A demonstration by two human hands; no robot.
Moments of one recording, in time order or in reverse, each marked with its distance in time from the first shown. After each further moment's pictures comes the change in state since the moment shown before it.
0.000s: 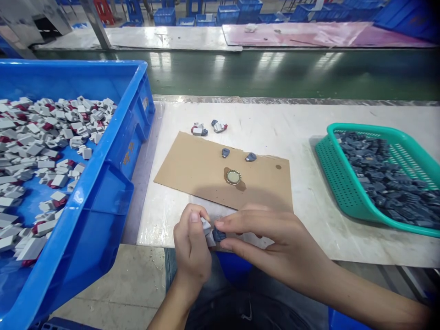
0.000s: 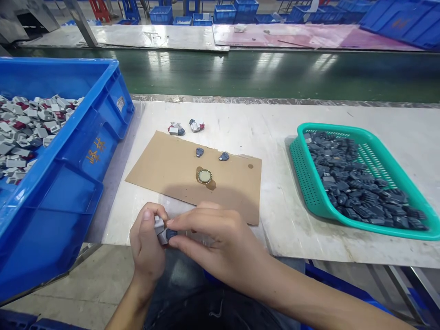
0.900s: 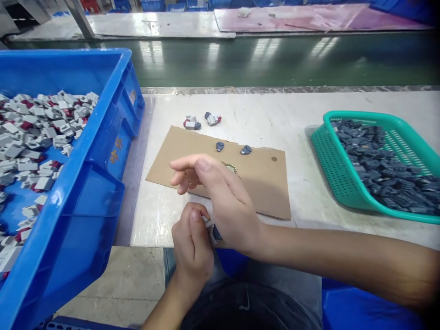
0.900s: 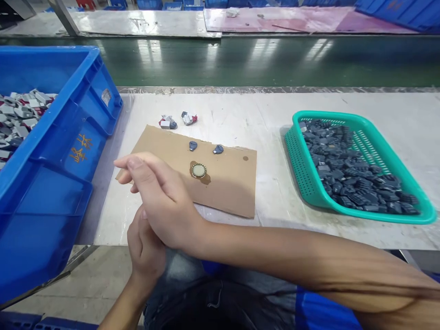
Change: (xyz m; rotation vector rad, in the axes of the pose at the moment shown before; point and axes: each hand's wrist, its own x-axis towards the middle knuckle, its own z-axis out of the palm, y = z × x) left_hand -0.004 -0.006 0.000 0.066 -0.108 0.055; right_hand 0.059 -0.012 0.039 0.578 0.222 0.173
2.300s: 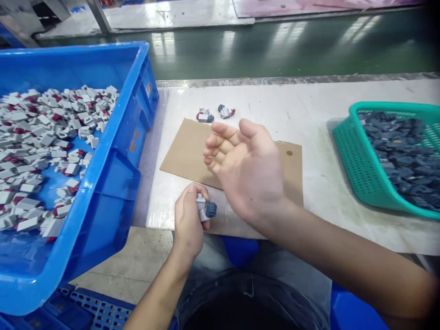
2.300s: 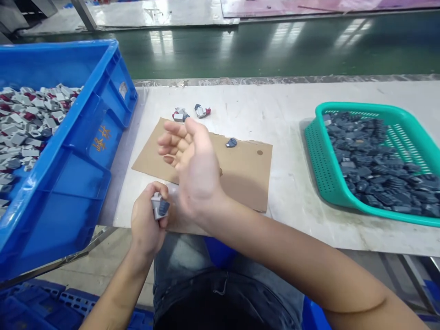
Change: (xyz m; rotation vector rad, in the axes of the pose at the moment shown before) left_hand 0.019 0.013 -0.013 -0.402 0.000 -0.379; right_hand 0.024 -0.004 -0.004 0.171 0.269 0.225
